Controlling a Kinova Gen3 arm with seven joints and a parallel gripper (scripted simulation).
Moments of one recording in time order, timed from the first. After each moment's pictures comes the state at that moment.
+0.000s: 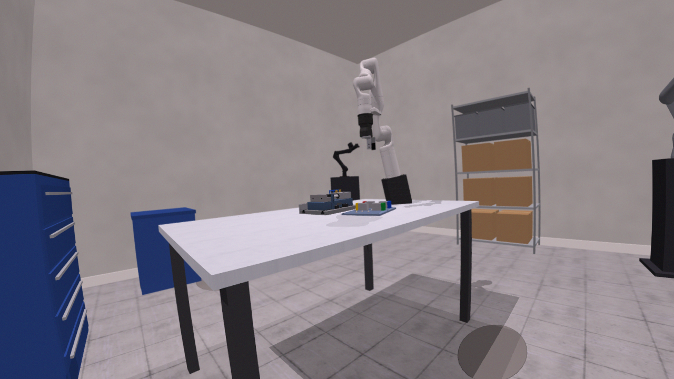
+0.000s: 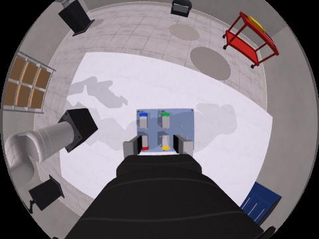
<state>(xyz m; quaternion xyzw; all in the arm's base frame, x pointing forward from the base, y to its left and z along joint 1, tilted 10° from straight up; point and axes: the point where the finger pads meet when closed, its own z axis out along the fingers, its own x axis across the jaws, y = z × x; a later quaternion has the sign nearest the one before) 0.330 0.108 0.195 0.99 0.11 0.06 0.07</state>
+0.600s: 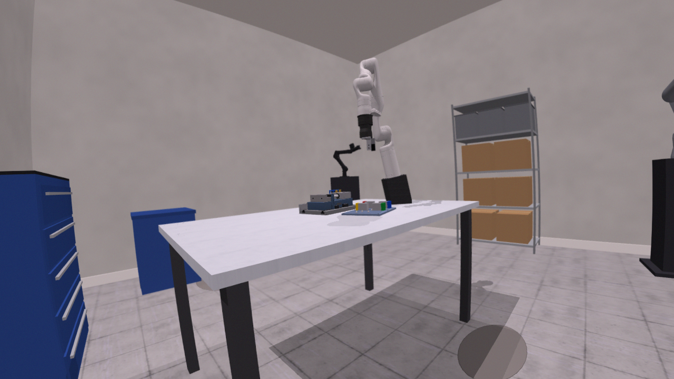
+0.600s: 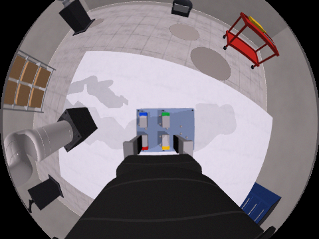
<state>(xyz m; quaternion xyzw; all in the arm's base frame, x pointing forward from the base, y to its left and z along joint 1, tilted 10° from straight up) 0.330 0.106 0.191 0.99 0.11 0.06 0.07</state>
